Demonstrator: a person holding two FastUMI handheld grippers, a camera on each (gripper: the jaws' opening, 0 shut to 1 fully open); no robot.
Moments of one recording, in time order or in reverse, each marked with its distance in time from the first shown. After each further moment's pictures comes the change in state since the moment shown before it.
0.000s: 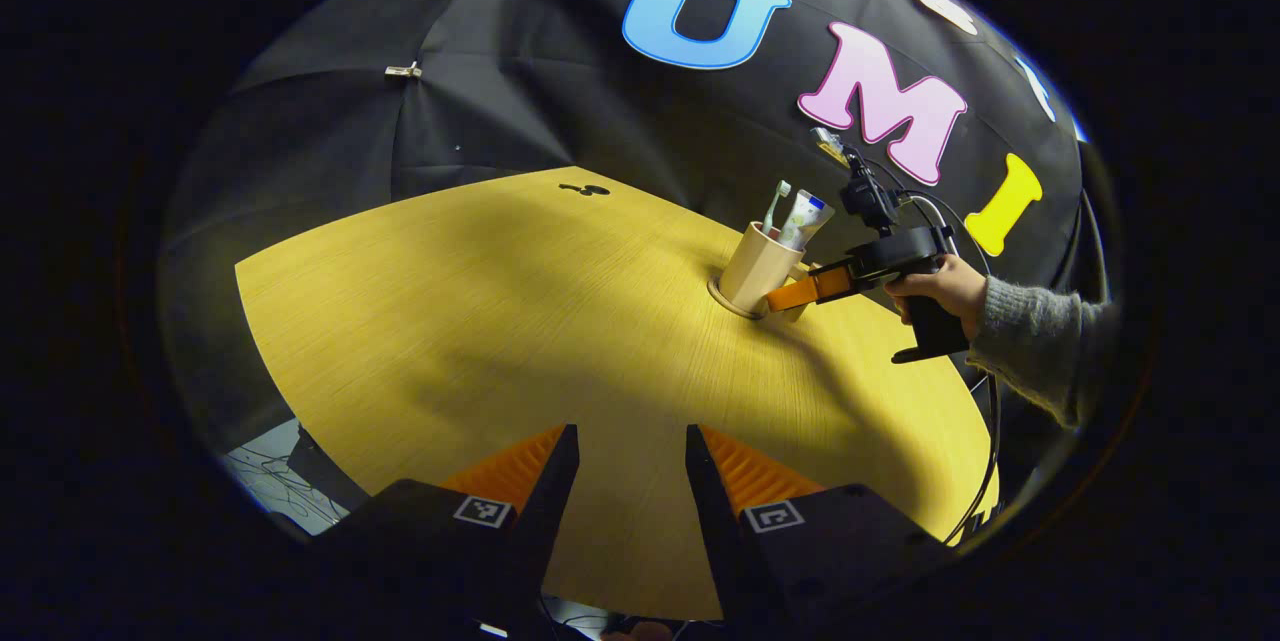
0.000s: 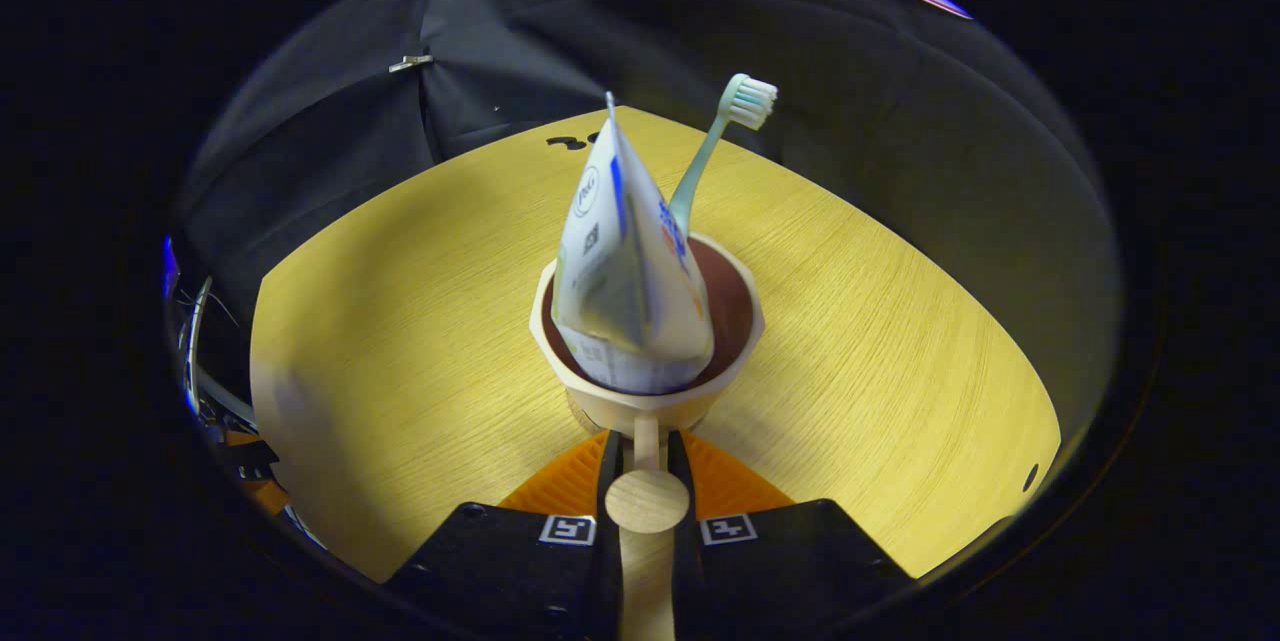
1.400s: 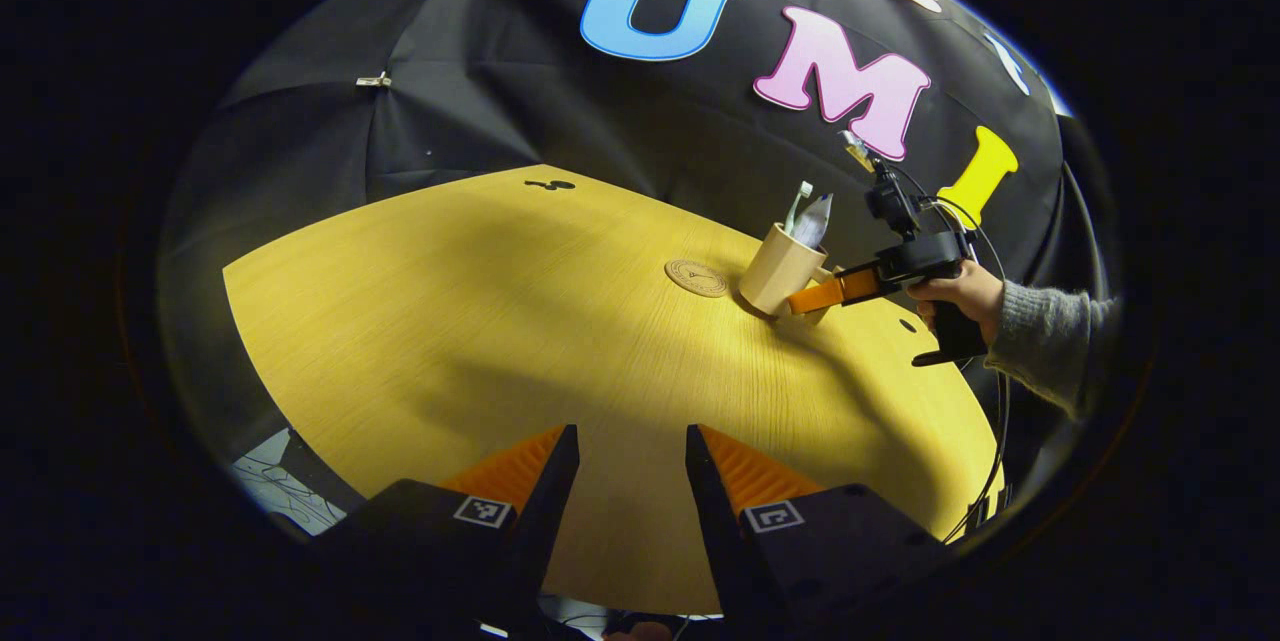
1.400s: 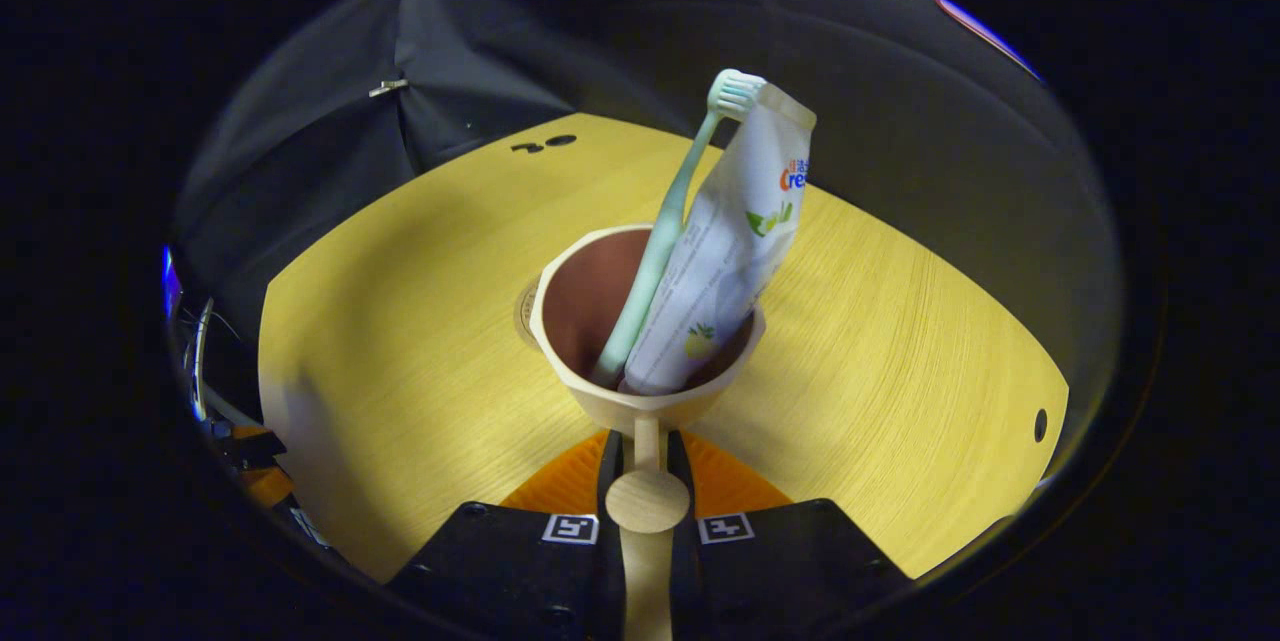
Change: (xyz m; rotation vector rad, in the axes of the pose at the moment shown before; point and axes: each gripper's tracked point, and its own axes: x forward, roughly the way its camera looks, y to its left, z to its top) left arm -0.005 -0.041 -0.025 0.050 0.007 -0.037; right arm -0.065 -0.048 -0.047 0.075 -0.058 -0.036
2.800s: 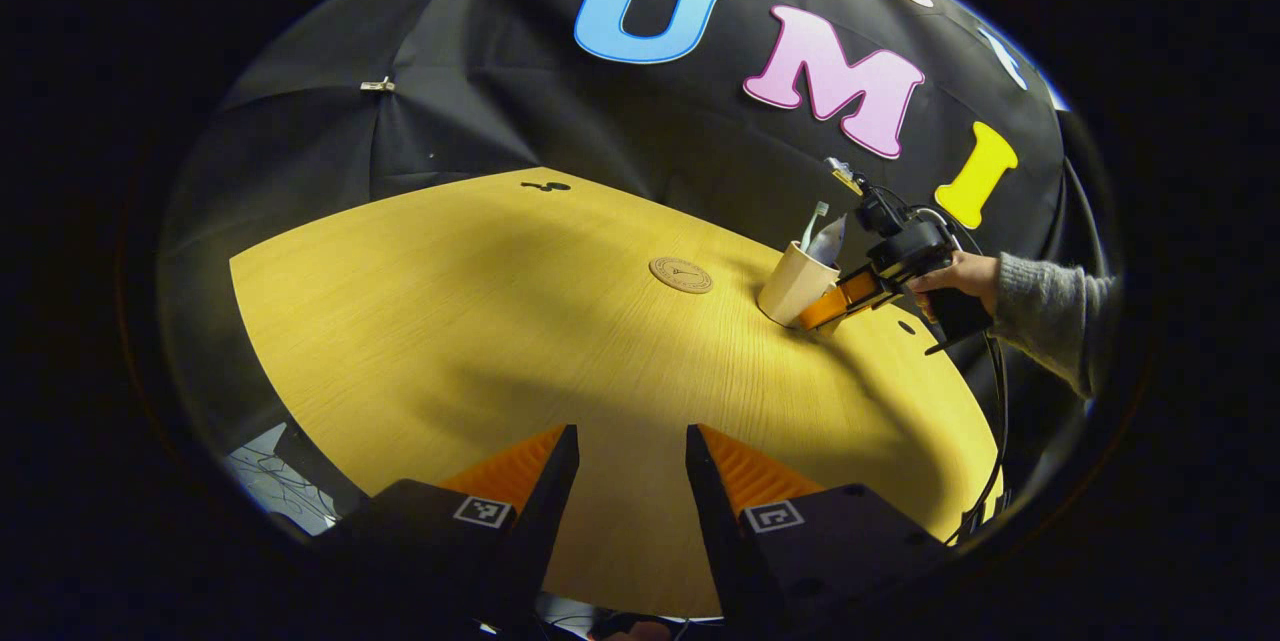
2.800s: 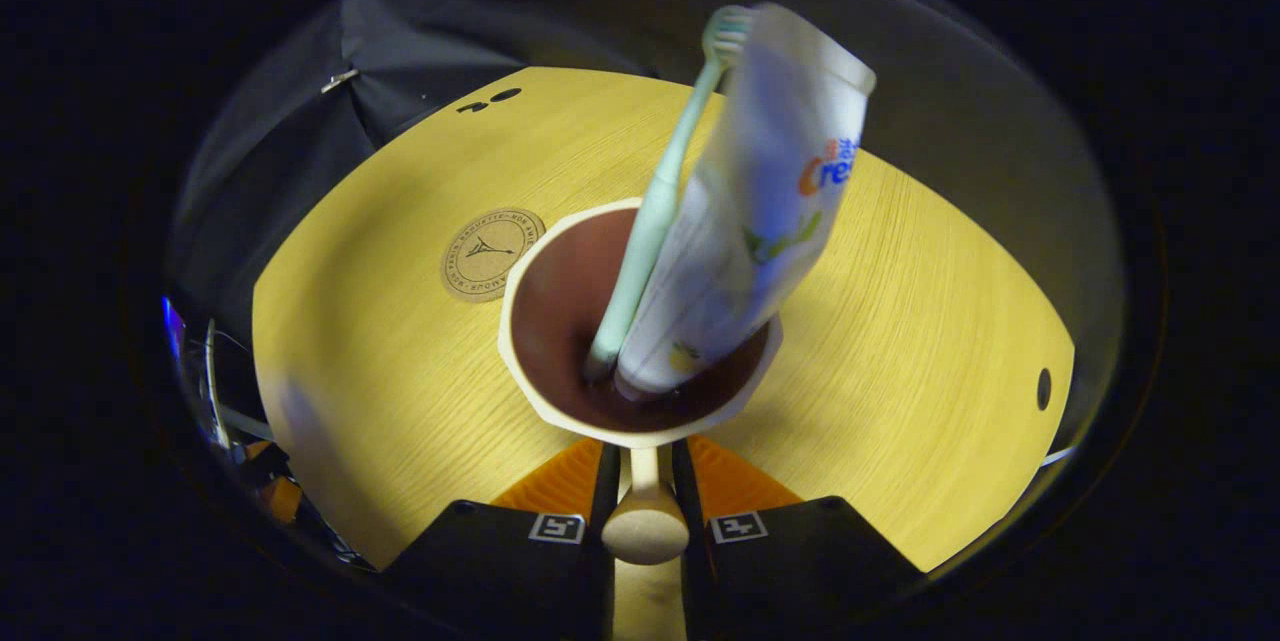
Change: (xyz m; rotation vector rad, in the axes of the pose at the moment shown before) left arm -0.003 -0.030 -0.013 -0.010 -0.022 0.033; right arm -0.004 -0.059 -0.043 0.074 0.219 -0.022
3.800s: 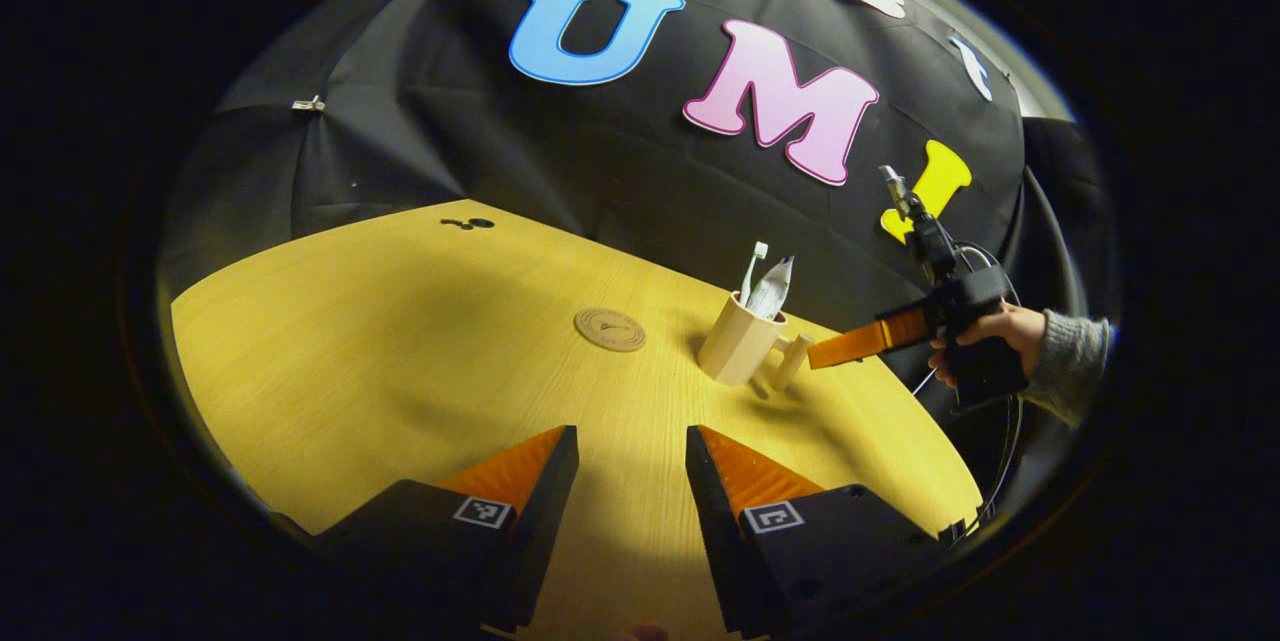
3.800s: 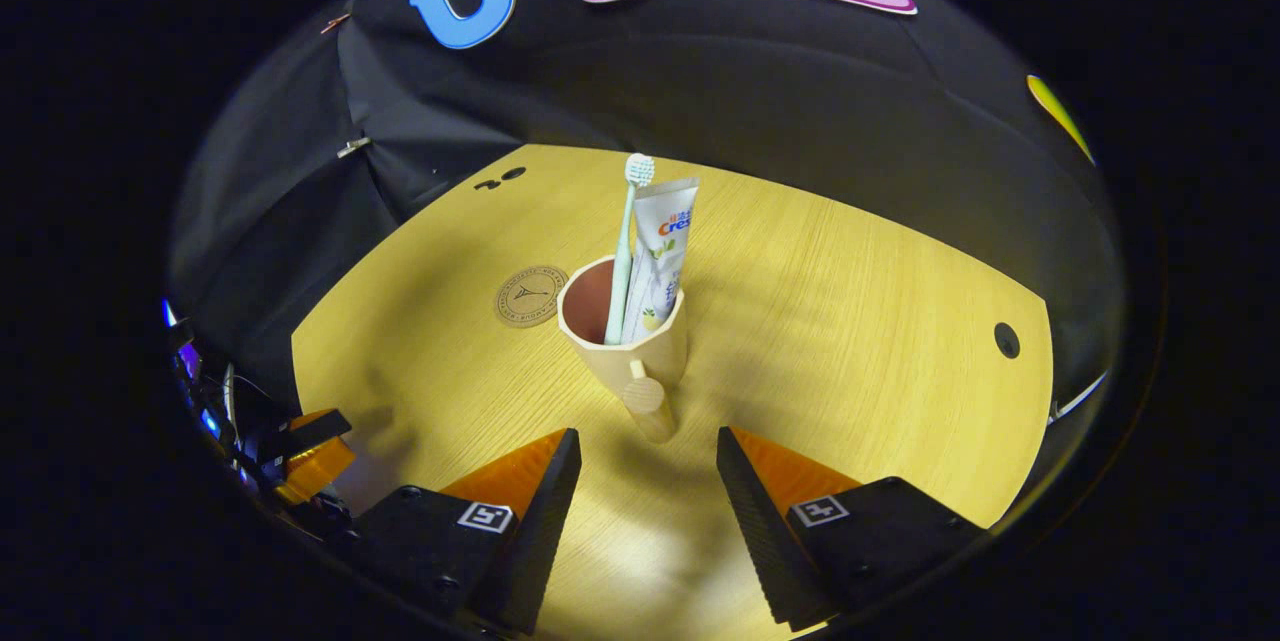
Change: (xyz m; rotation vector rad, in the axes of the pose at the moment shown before) left arm 0.035 -0.040 0.051 0.050 -0.060 -0.195; right arm -0.089 0.008 -0.011 0.115 -0.184 0.022
